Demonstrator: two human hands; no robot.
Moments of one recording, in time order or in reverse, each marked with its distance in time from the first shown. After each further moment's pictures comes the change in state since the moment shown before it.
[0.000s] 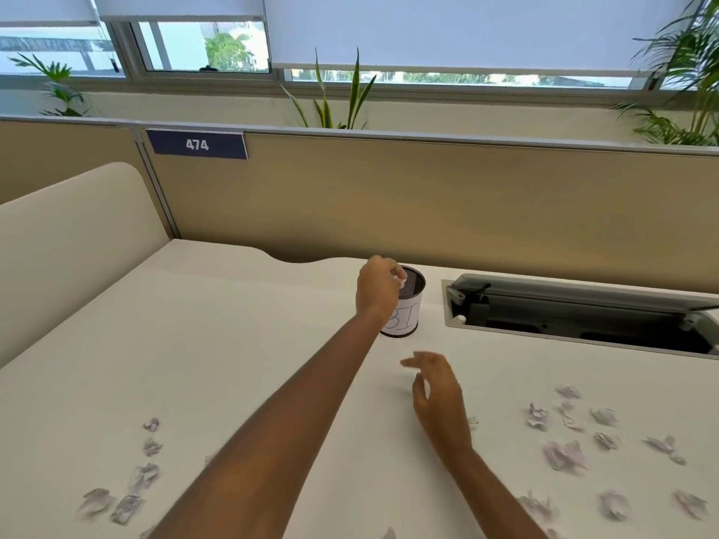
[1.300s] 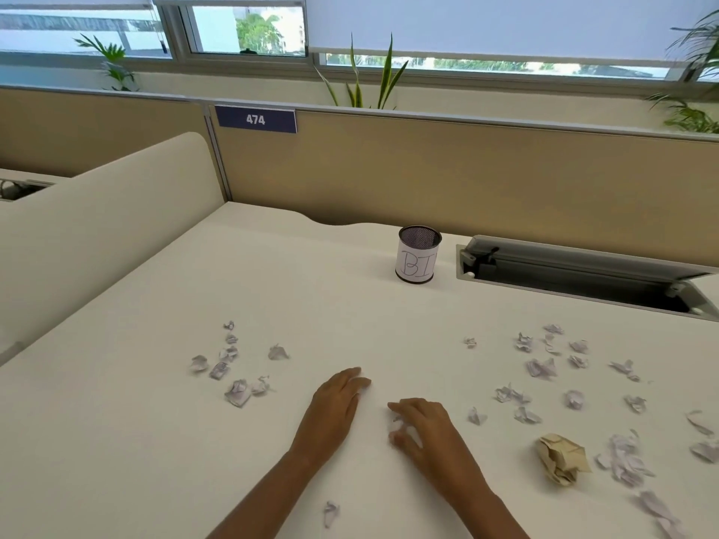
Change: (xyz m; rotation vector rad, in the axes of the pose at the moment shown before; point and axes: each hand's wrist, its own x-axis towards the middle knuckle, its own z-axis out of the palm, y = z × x) left_hand -0.267 -0.129 -0.057 0.394 -0.194 0.167; right_hand -0.166 -0.042 -0.041 -0.108 -0.517 -0.087
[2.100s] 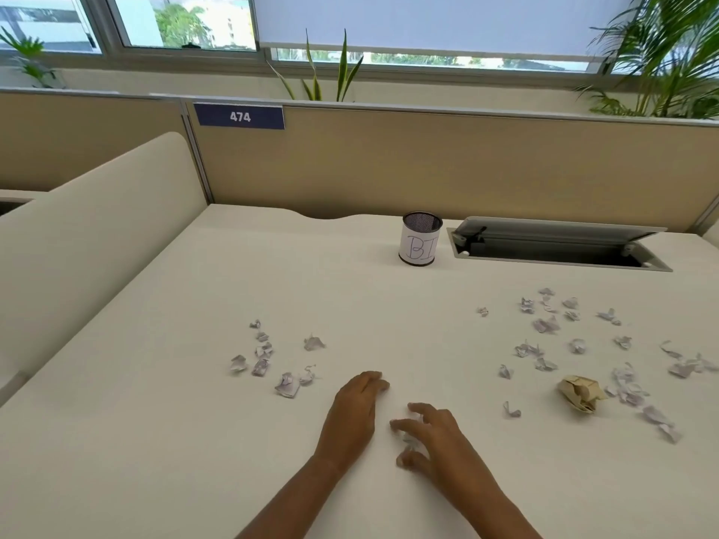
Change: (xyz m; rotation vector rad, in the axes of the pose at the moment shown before) left_hand -0.042 -0.036 -0.030 -0.050 0.032 0.198; right_hand -0.036 -0.087 0.049 -0.106 -0.075 0.196
